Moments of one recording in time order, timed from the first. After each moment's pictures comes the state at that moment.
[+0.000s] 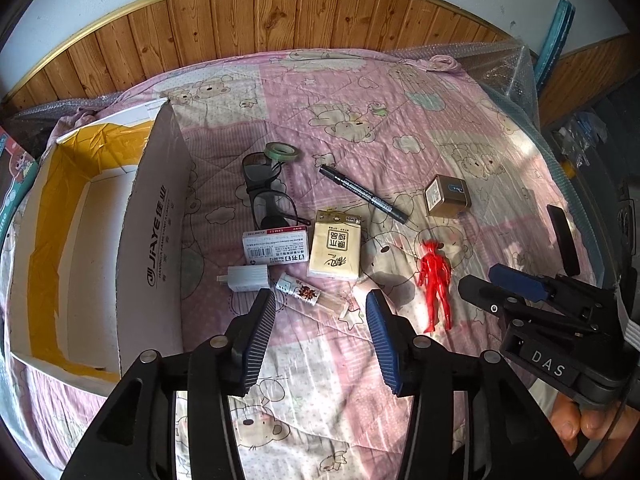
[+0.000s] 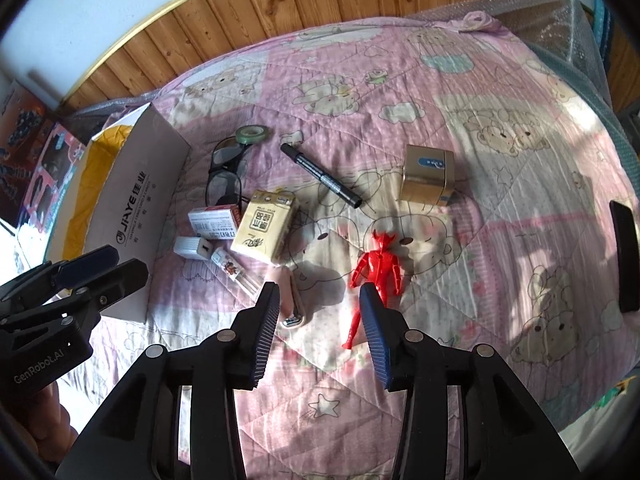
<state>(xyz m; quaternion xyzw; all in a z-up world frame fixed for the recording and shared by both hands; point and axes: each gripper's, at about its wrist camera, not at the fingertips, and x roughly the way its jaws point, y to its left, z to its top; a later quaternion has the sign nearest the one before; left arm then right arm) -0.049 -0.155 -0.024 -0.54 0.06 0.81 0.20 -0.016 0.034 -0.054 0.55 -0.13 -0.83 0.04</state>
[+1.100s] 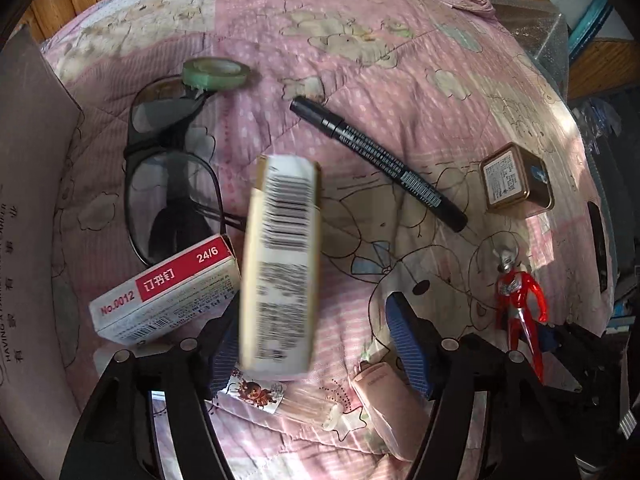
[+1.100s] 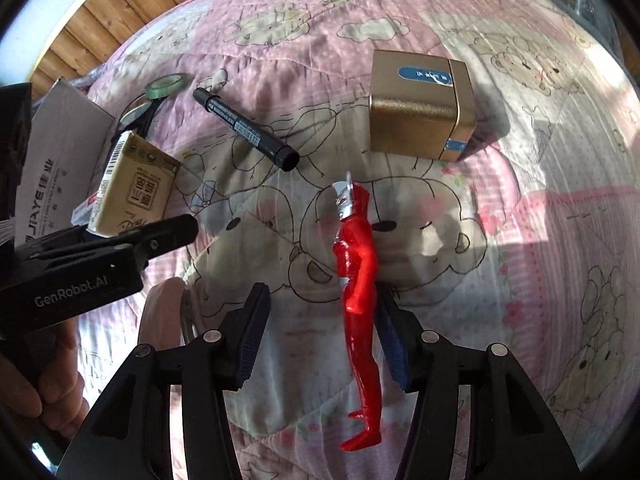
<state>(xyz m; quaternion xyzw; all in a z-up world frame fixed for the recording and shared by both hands) -0.135 -0.096 -0.162 -0.62 0.04 0.76 0.21 -0.064 0.056 -0.160 0.60 -0.12 -0.79 0.01</state>
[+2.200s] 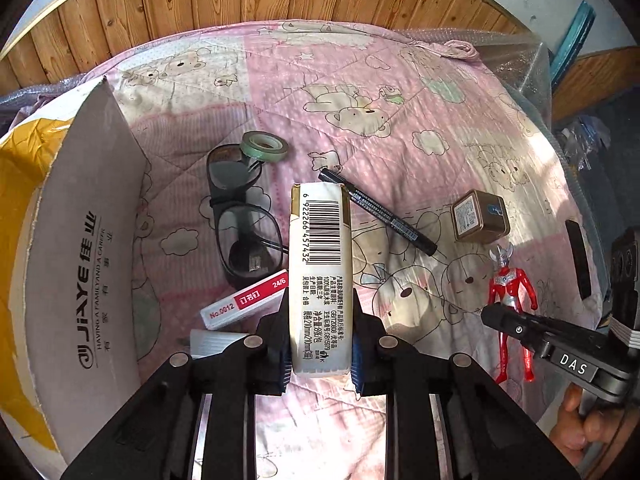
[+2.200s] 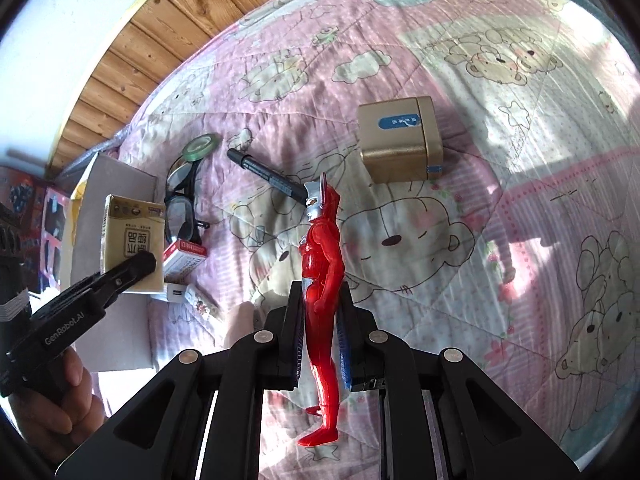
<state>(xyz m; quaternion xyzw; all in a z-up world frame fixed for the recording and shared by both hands) -0.124 -0.133 -0.085 -0.57 0.04 0.79 0.21 -0.054 0.073 -0.105 0.56 -0.24 -0.79 0.03</state>
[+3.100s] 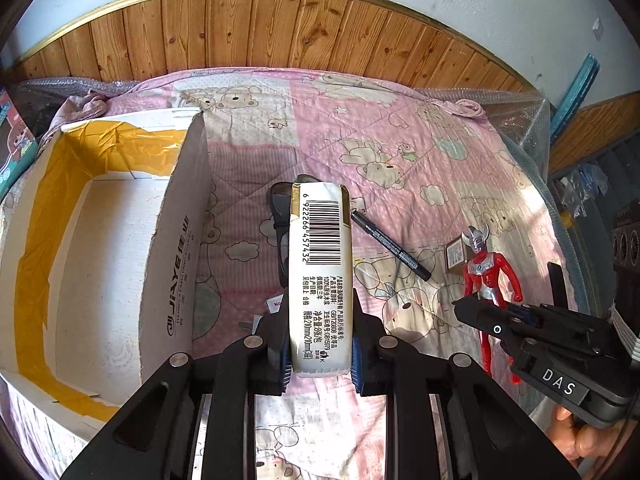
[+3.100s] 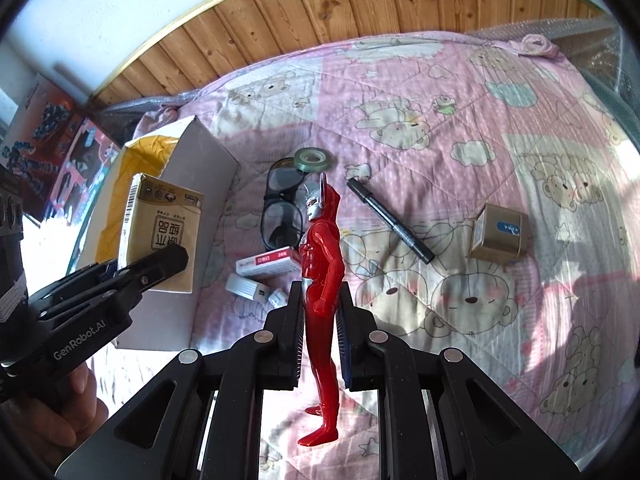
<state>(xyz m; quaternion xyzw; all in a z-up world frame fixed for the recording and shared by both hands) -0.105 -0.197 -0.021 -0.52 -0.02 0.83 0.18 -0.075 -0.024 -0.022 0.54 -0.11 -0.83 0.11</state>
